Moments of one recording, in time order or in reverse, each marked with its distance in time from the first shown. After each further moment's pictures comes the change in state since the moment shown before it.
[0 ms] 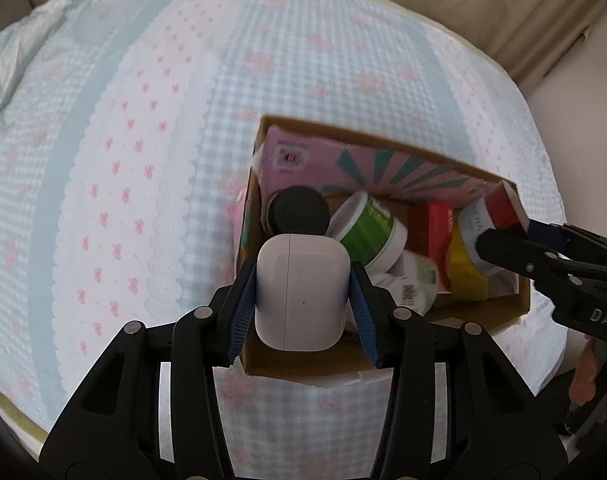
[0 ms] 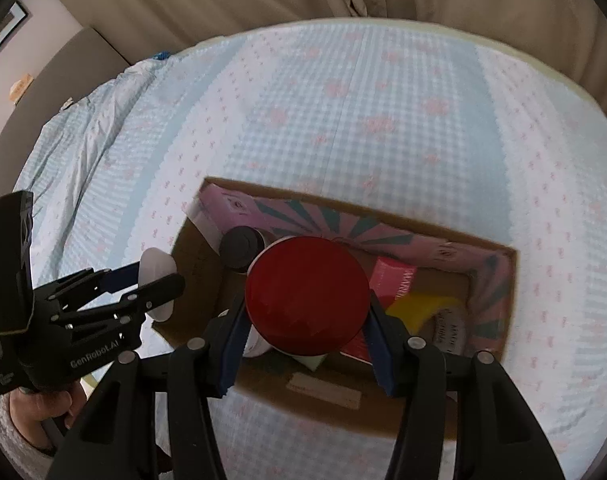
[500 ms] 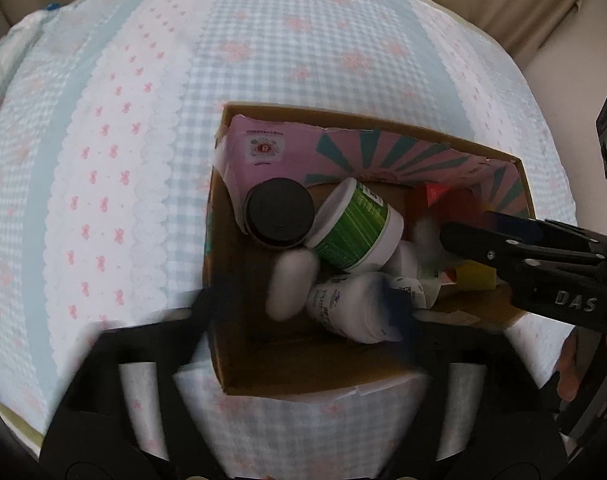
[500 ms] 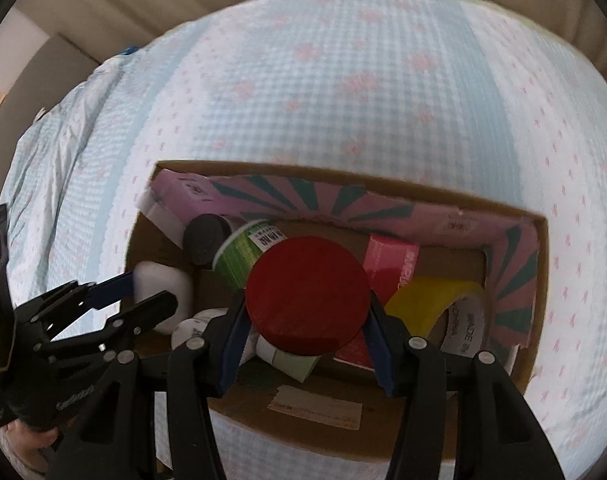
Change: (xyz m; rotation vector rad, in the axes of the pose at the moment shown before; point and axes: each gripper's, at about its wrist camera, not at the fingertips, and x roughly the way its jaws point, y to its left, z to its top) left arm 0.016 -0.020 0.005 0.081 0.038 -0.025; right arm 0.042 -0.020 -0.003 0.112 0.074 -0.016
